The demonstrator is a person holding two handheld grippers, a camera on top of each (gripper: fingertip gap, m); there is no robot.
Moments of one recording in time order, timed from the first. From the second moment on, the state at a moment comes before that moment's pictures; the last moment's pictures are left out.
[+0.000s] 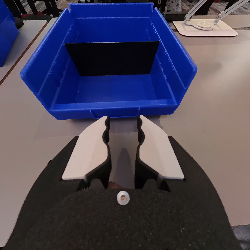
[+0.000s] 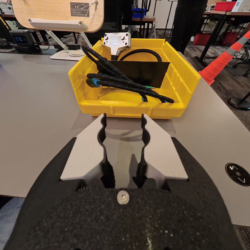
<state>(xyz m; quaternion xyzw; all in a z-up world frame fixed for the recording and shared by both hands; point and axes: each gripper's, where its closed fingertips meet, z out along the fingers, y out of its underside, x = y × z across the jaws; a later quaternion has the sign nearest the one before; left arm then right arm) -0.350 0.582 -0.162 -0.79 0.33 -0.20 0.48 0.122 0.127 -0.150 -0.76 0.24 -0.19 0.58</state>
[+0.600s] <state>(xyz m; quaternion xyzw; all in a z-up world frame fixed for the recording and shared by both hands) -0.337 0.571 -0.152 -0.77 0.35 -0.19 0.50 0.079 0.192 -0.129 -0.77 0.18 -0.18 0.58</state>
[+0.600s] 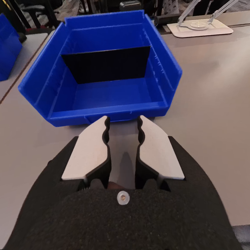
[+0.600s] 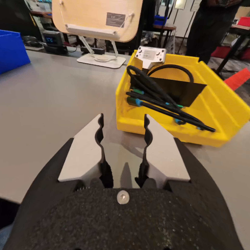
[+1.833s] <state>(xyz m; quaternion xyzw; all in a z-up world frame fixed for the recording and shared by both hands) -0.064 0.358 -0.118 -0.64 0.48 -0.31 0.52 0.055 0.194 -0.112 -0.71 0.36 -0.27 0.54</state>
